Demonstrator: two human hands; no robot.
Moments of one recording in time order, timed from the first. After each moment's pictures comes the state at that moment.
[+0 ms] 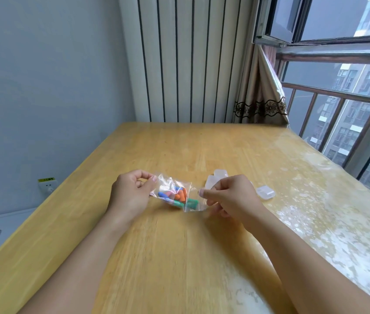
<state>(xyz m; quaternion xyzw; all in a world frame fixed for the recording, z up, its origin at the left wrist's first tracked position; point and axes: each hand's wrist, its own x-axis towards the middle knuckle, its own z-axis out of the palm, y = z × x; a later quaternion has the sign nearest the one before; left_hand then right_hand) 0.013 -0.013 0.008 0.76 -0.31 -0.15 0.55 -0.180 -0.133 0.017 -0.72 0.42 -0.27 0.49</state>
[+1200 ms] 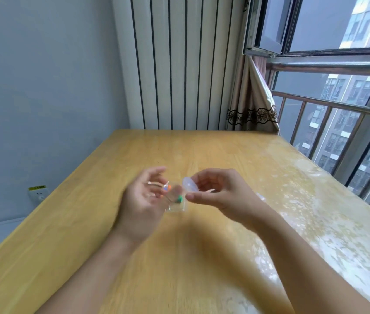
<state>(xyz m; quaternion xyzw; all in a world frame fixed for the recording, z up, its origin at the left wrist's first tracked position) -0.038 -0.002 0.026 0.59 -0.42 -0.16 0.67 -0.193 -0.136 0.045 -0.81 0.19 -0.28 0.48</state>
